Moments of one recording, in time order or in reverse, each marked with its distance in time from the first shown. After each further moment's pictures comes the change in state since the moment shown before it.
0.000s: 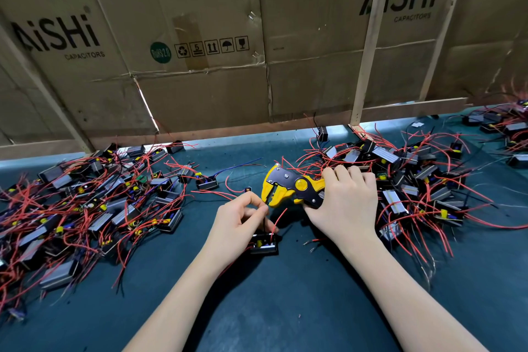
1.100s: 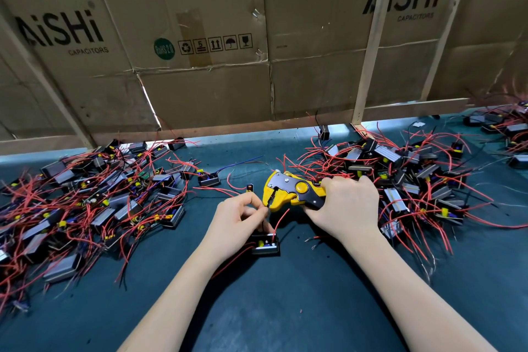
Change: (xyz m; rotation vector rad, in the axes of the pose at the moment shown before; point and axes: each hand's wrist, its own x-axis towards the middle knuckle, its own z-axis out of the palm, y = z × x) left_hand 0.002 -0.004 -0.006 0.027 -0.030 -0.019; right_hand -0.002 0.000 -0.003 -0.005 -0.078 -0.066
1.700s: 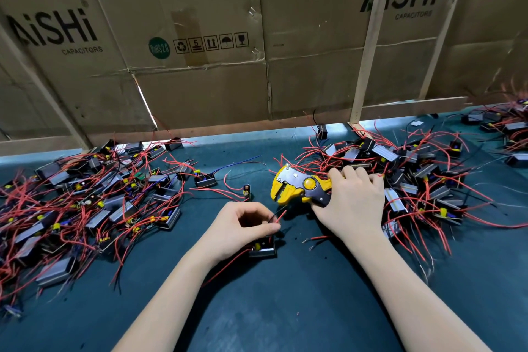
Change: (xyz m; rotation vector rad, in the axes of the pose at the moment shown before) left_hand 0.002 -0.002 -0.003 -0.105 -0.198 -0.011; right_hand 0.000 0.011 0.007 -0.015 0.000 0.111
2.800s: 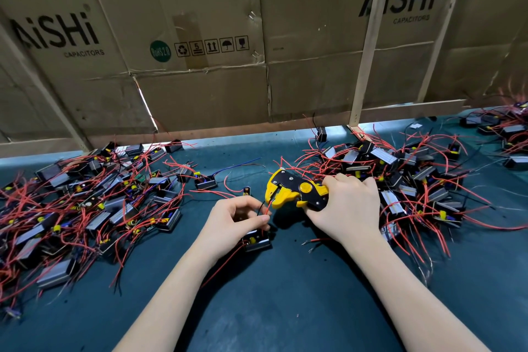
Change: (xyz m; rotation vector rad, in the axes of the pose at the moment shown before) left_hand 0.005 -0.007 -0.005 -0.095 0.161 0.016; right_hand -0.001 -0.004 -0.005 0.060 -0.049 -0.056
